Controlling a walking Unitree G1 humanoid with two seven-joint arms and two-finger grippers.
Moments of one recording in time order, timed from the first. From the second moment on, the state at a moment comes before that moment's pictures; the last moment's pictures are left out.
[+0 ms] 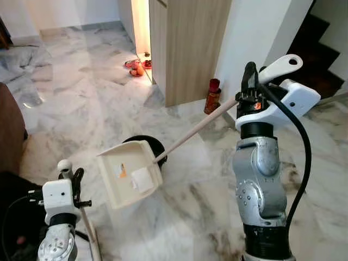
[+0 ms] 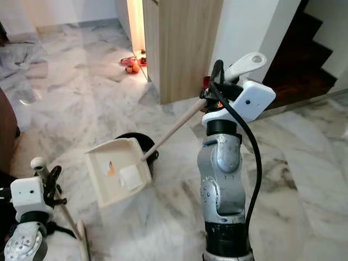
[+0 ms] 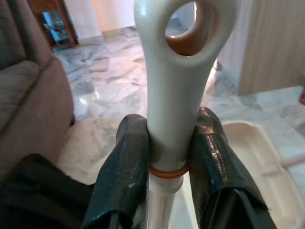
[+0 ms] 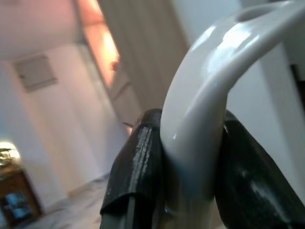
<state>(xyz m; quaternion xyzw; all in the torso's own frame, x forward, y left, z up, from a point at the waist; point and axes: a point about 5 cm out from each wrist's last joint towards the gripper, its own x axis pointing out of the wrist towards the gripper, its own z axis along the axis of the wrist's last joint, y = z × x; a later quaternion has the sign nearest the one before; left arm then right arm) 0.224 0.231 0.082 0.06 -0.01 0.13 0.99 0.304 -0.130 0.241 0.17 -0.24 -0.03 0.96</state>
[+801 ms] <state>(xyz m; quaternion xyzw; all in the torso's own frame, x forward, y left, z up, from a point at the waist) 0.226 0.238 0.088 0.06 -0.02 0.15 0.99 0.306 -0.121 0.243 0.18 -0.24 -0.01 0.96</state>
